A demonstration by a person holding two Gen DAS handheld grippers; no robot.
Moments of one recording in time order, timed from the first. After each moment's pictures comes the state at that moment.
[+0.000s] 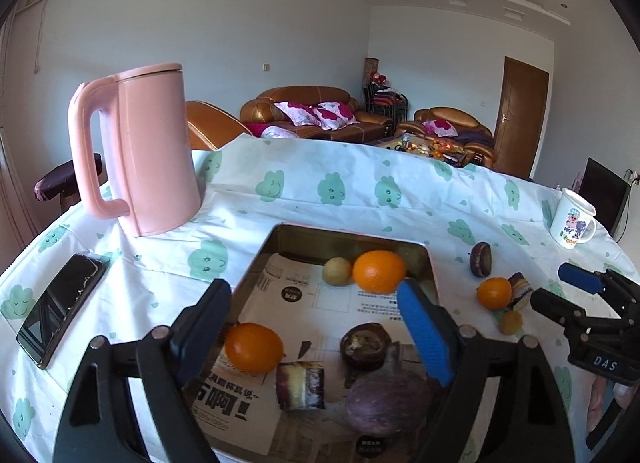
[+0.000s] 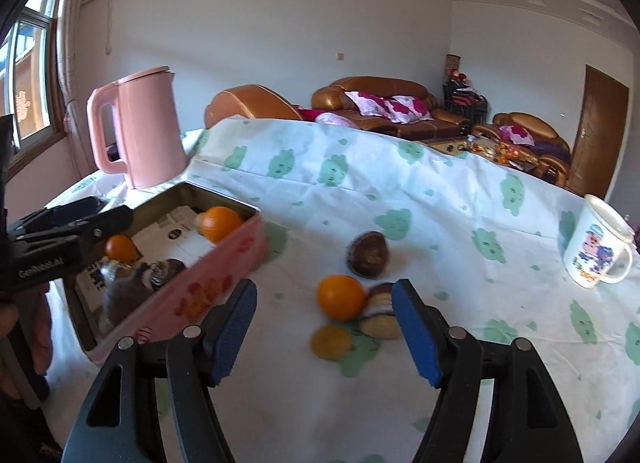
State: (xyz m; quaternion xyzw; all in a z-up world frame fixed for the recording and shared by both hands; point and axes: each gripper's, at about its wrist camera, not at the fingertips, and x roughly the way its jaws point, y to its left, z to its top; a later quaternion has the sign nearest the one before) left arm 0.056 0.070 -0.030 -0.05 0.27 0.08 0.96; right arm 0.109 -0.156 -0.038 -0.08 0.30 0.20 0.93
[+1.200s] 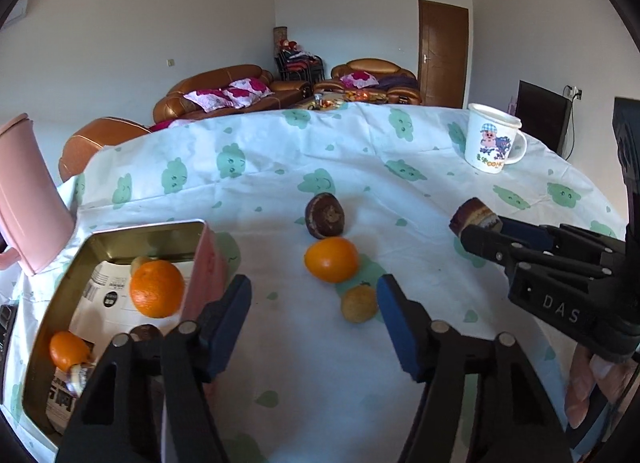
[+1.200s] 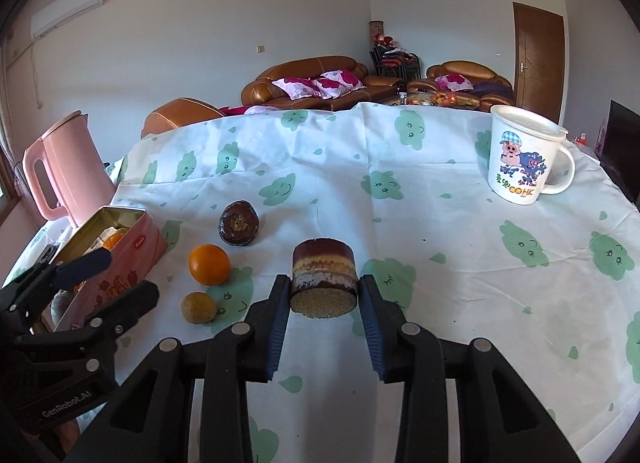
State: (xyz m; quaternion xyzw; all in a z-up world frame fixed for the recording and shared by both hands) left arm 0.101 -0.071 -0.054 0.03 0.34 -0.05 0.94; right arm 0.122 -0.230 -0.052 0.02 0.34 0.13 0.93
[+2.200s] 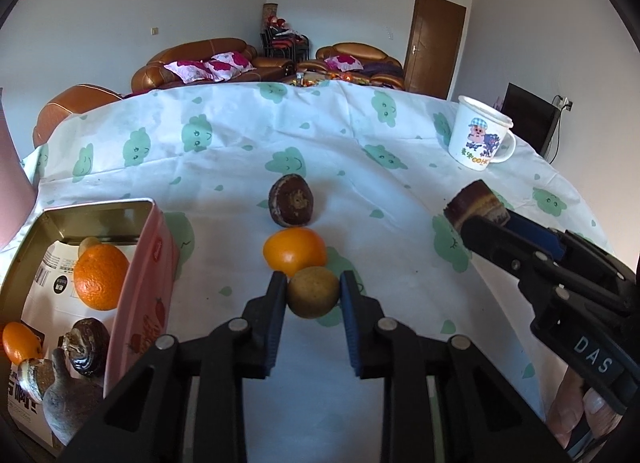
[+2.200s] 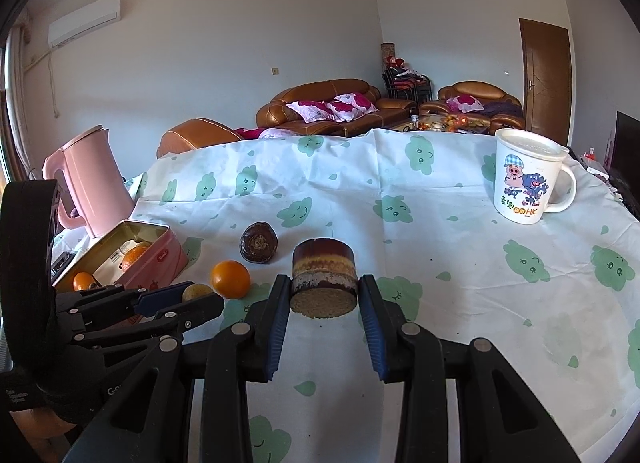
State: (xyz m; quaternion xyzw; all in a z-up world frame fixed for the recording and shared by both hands) left arm 0.118 -0.077 -0.063 -0.02 0.36 -0.09 0.93; right arm 0.105 -0.231 -0.042 0.02 0.29 0.16 0.94
